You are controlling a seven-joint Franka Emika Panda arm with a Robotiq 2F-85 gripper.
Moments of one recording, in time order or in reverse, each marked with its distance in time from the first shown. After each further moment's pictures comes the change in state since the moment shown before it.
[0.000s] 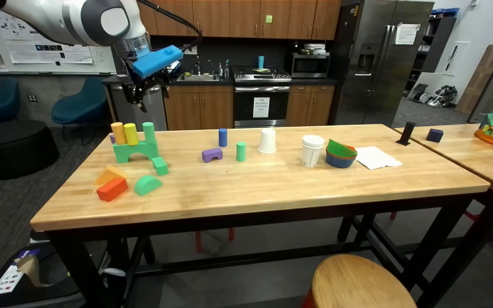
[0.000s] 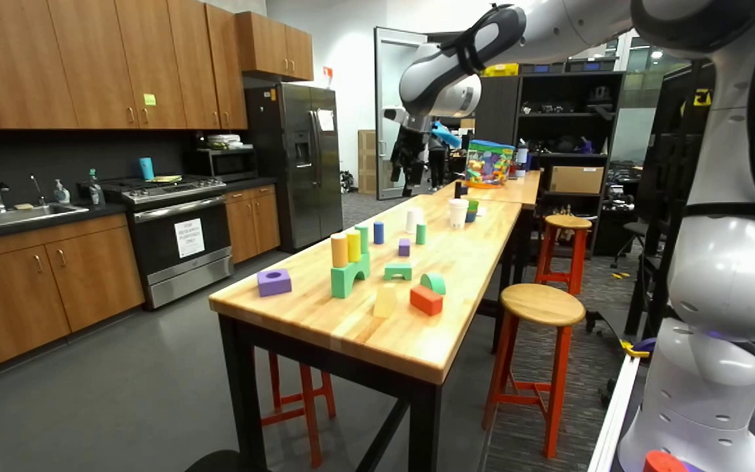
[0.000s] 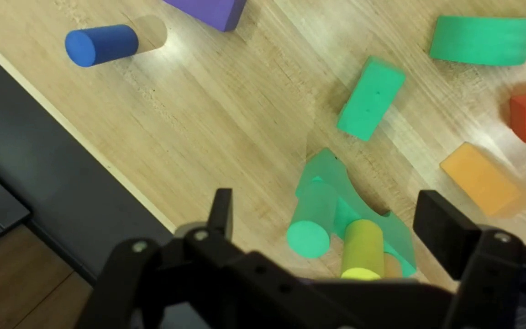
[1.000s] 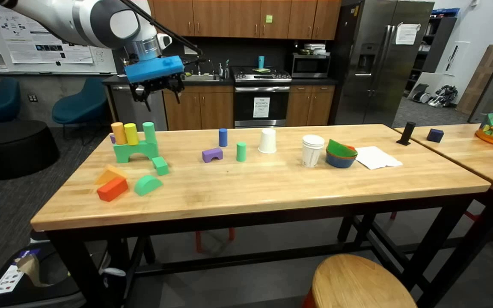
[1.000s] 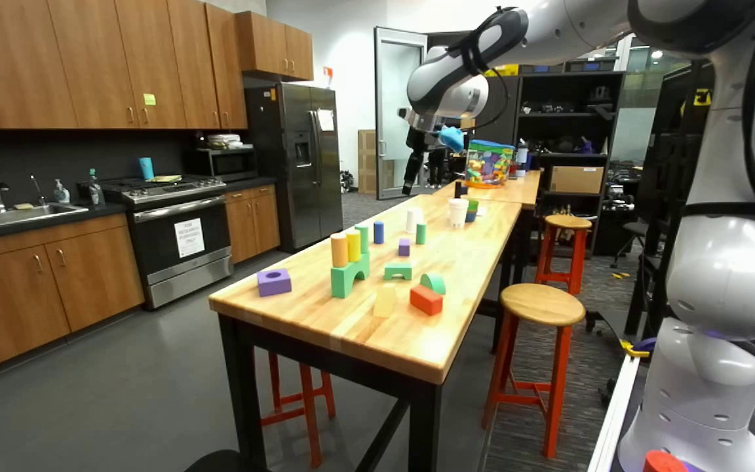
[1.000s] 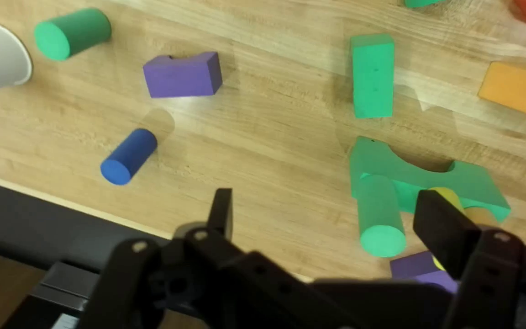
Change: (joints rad) arm -0.028 0.004 -0.028 -0.003 0.036 0.003 0.467
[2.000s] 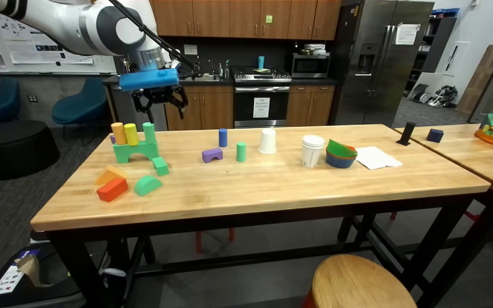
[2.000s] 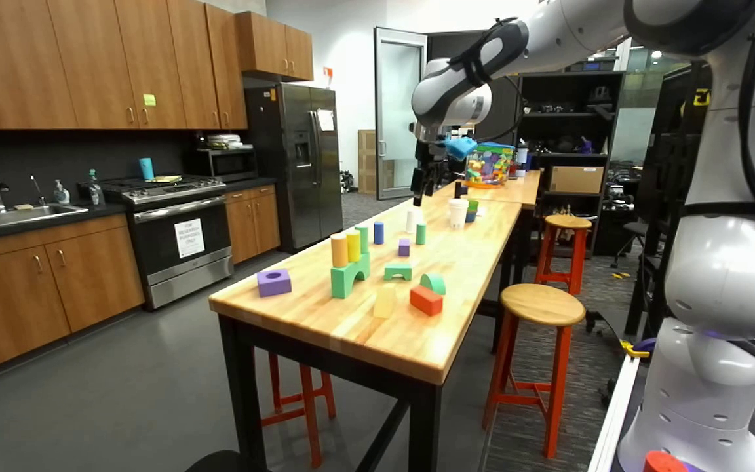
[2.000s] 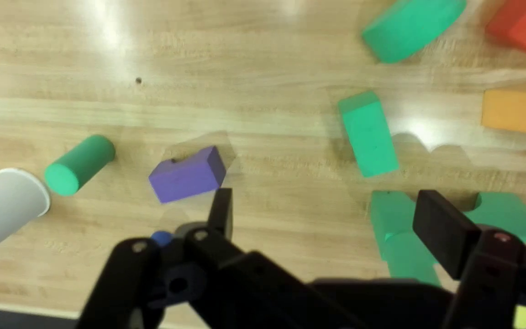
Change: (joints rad) arm -0.013 0.008 -0.009 -0.025 -0.095 -0.100 0.269
